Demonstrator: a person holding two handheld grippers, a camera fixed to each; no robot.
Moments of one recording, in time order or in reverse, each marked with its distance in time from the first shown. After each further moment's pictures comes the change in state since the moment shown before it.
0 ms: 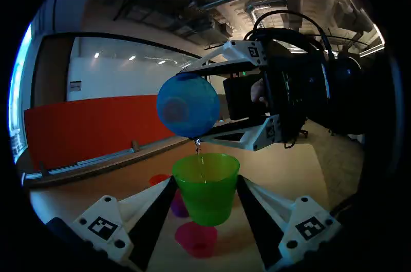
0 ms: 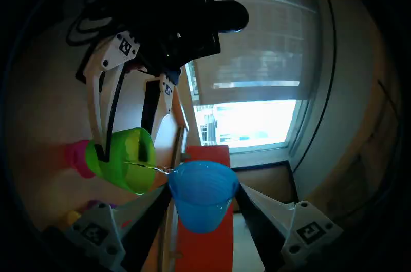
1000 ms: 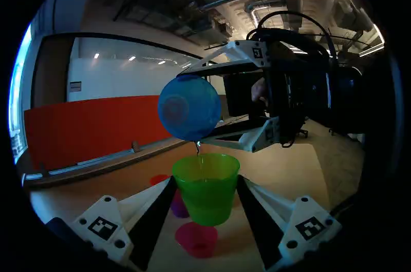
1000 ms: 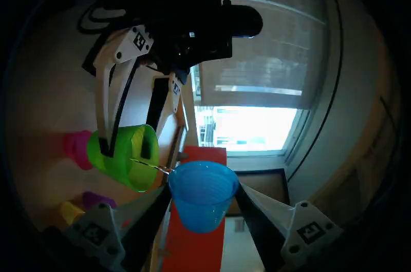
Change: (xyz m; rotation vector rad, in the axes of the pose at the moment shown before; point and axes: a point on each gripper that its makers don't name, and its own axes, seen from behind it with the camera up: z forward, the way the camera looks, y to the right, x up) left arm 0.001 -0.001 0.001 0.001 0.001 0.003; right arm 0.008 -0.004 -0.002 -0.005 0.003 -0.088
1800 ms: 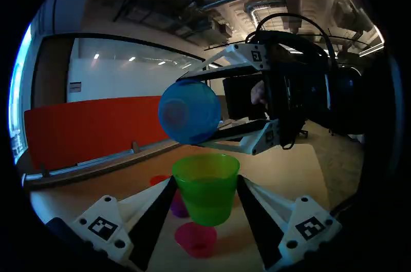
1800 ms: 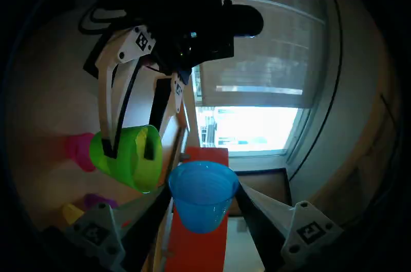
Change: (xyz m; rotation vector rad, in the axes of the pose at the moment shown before) left arm 0.001 0.003 -0.001 0.000 0.004 0.001; right arm -0.005 -0.002 0.001 0.008 0.006 0.032
